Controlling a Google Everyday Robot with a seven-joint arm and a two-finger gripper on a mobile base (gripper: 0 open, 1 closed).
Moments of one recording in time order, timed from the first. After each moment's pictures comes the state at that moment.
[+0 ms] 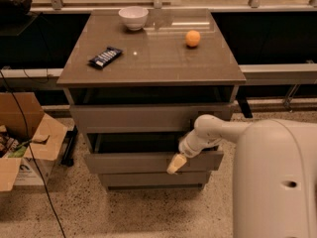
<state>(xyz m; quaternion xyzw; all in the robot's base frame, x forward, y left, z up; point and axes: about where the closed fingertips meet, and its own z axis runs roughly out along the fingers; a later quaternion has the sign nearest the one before) 0.649 -0.093 0.435 -0.54 0.80 0.14 0.21</state>
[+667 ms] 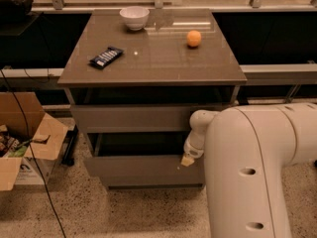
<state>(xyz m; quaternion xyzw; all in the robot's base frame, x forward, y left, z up) 0.625 -0.135 0.424 -0.57 0.81 0.08 0.07</state>
